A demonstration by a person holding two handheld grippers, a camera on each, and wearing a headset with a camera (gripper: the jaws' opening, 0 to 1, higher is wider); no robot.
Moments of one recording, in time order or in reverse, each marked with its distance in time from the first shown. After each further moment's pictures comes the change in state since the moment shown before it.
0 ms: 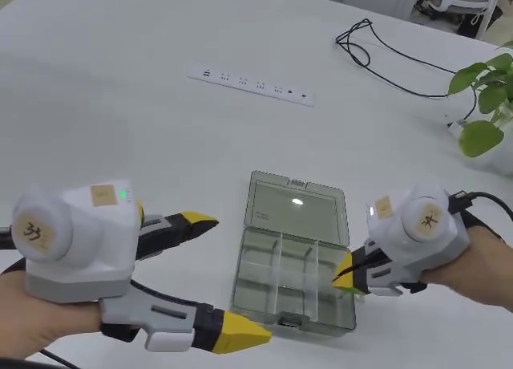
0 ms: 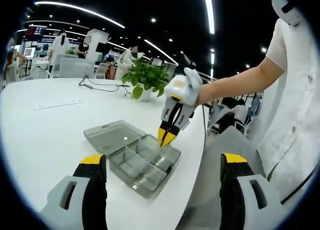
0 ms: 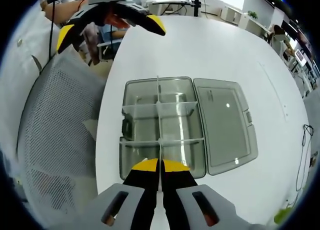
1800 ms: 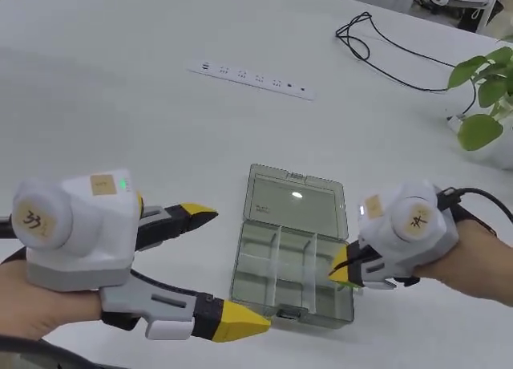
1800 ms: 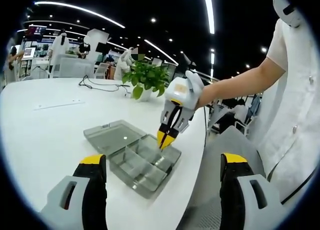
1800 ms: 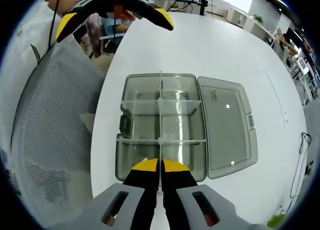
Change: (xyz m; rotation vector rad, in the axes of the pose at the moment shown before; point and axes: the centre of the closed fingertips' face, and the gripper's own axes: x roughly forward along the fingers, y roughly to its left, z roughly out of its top) left arm 0.002 0.002 -0.001 0.001 0.002 0.000; right arm 0.009 -0.002 -0.004 -0.061 0.031 -0.015
